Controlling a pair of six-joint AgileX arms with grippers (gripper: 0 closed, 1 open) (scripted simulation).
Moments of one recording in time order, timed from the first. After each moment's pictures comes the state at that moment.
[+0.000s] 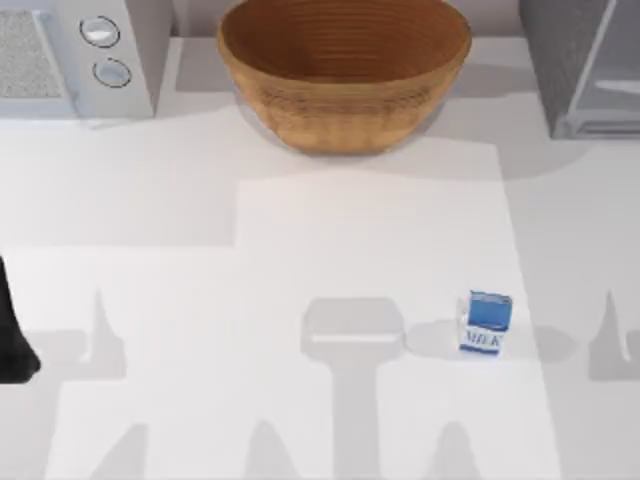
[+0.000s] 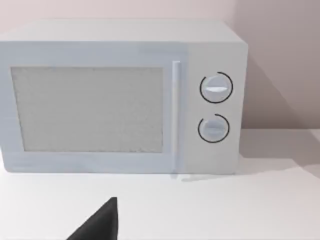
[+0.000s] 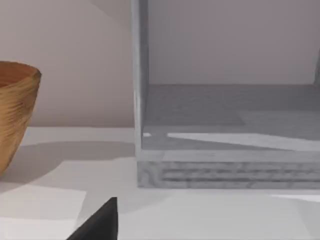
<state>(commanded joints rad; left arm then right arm) 0.00 0.00 0.00 0.00 0.00 0.00 0.00 0.00 0.00 0.00 0.00 0.00</state>
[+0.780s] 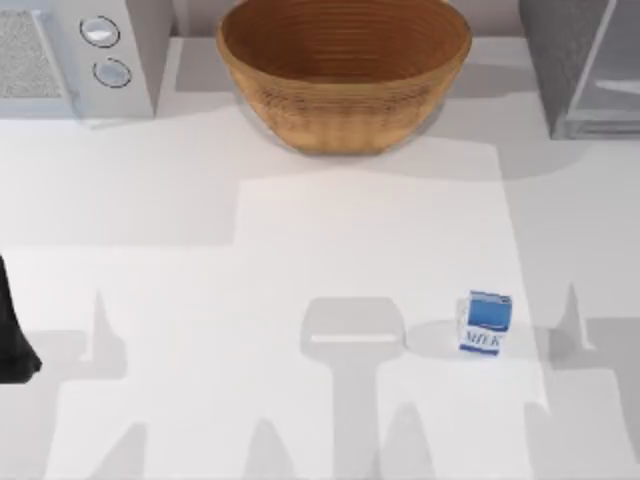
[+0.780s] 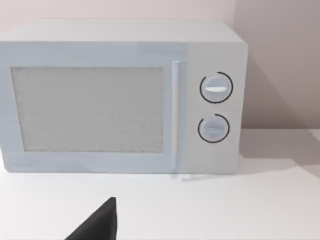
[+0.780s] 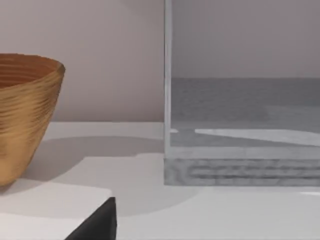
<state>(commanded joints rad) 0.00 0.00 0.00 0.00 0.00 0.00 0.38 0.32 0.00 0.29 0.38 0.01</state>
